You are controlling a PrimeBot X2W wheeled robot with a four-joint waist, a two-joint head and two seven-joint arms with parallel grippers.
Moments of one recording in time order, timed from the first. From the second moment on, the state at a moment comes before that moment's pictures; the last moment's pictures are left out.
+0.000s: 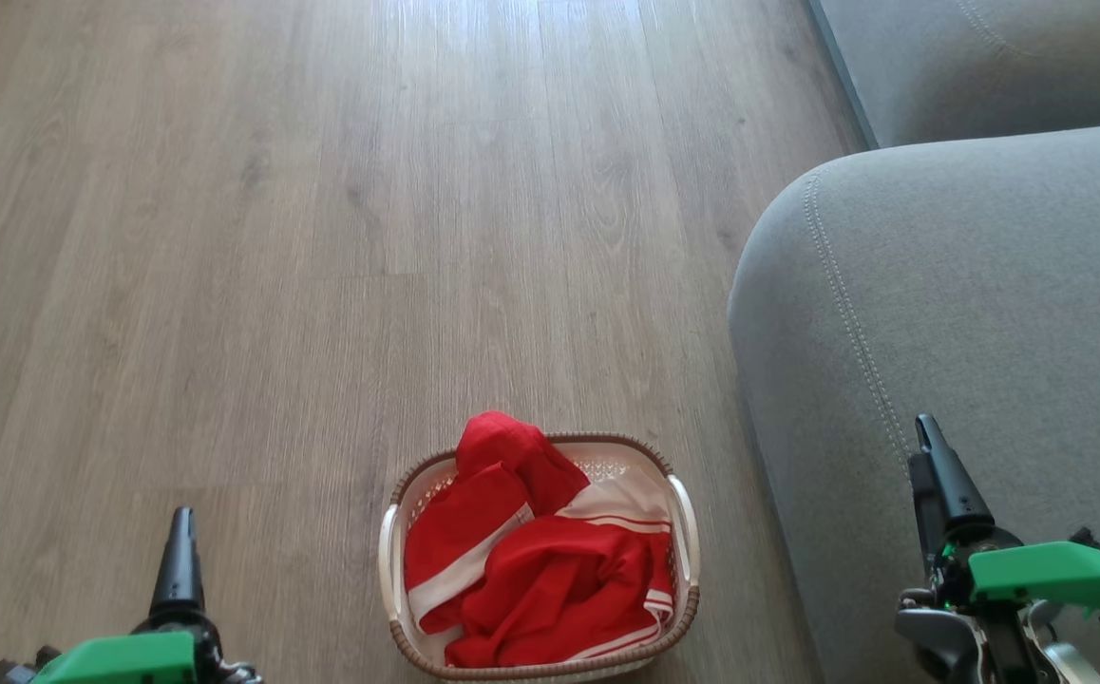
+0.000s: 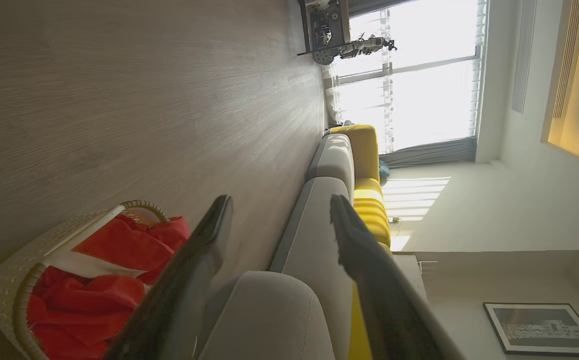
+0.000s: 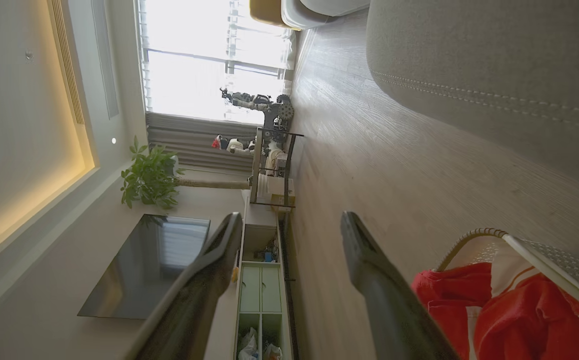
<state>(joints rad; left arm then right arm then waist) 0.01 0.03 0.03 0.20 -1.46 -0.01 0.03 -0.02 -0.27 0.27 0.23 1.74 0.13 -0.23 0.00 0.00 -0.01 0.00</state>
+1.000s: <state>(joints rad) 0.02 0.03 -0.04 0.15 -0.98 0.03 -0.05 -0.01 -0.21 0.20 0.16 1.21 0.13 -0.24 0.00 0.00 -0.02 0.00</state>
